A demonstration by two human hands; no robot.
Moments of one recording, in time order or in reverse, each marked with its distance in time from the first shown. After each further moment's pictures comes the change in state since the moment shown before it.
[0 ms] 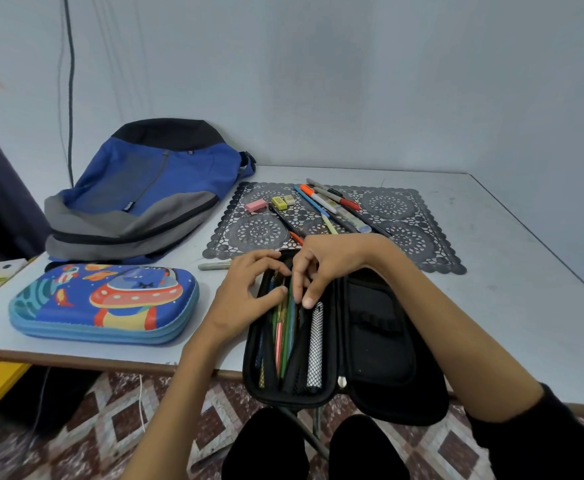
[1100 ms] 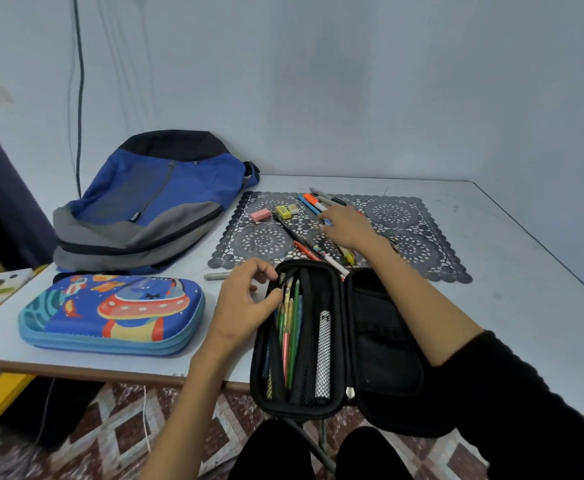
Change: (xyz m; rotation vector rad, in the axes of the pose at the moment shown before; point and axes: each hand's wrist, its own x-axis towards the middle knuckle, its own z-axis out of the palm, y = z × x) left_hand -0.004 0.006 0.003 -0.100 0.186 -0.080; right_hand 0.052 0.086 -0.038 -0.336 0.673 0.468
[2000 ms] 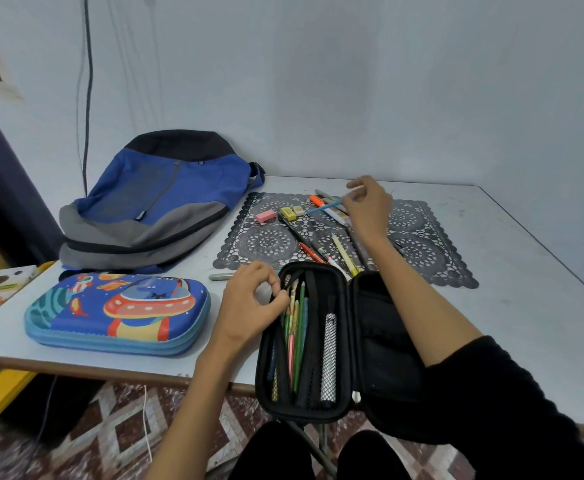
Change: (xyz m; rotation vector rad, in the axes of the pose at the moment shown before) left_hand 0.000 0.010 -0.003 0.079 0.045 0.083; right_hand -0.003 -0.004 -0.010 0.706 0.715 0.167
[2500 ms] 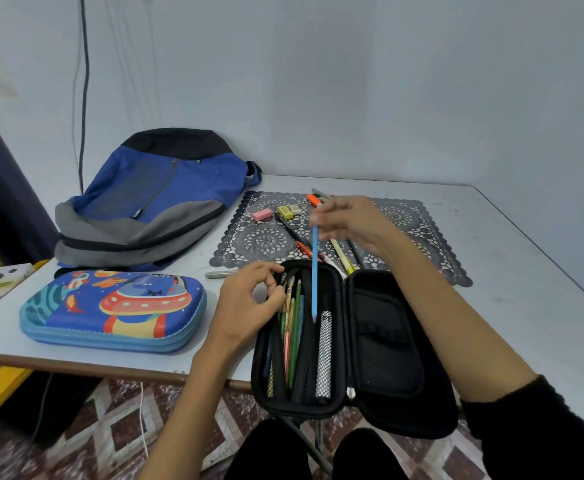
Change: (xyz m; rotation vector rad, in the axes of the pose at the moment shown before) left_hand -0.004 0.003 0.001 -0.021 -0.010 -0.014; right_hand -0.030 -0.044 -0.039 0.477 -0.728 0.363
